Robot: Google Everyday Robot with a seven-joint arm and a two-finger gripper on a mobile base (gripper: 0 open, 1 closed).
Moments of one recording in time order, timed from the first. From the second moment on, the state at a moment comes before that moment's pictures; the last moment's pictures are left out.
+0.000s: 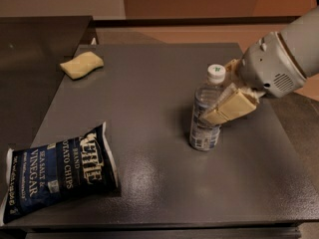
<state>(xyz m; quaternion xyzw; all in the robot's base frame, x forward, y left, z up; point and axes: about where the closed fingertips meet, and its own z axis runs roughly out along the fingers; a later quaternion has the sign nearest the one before) 0.434 -0.105 0.939 -0.61 0.71 0.20 0.29</state>
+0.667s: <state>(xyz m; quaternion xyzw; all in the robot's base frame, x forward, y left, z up) 0.421 -0.053 0.942 -0.63 0.67 0.25 0.29</state>
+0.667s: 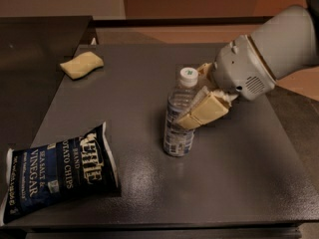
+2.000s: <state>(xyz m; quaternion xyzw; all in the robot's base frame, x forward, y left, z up) 0.403 0.035 0.933 -0.70 0.61 0.28 0.26</state>
